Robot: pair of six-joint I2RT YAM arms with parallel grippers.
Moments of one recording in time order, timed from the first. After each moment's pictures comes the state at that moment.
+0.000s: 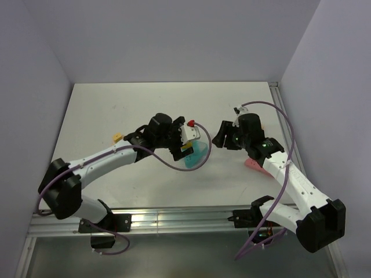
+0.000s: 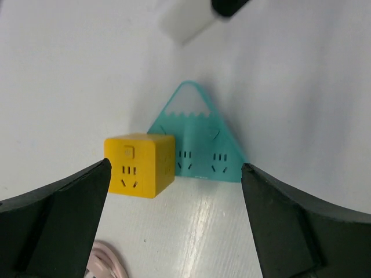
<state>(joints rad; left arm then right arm) -0.78 1.48 1.06 -0.16 0.29 0.50 0.37 1.03 0.83 -0.47 -0.11 0.48</state>
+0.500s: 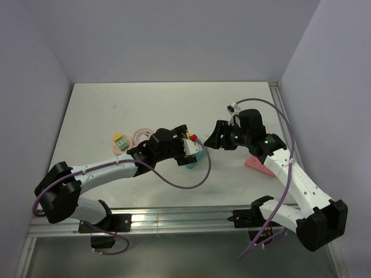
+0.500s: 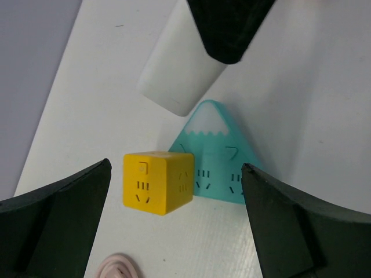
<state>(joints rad) -0.92 1.40 0.85 0.17 0.11 0.57 0.38 1.05 0.92 -0.55 -0.40 0.49</state>
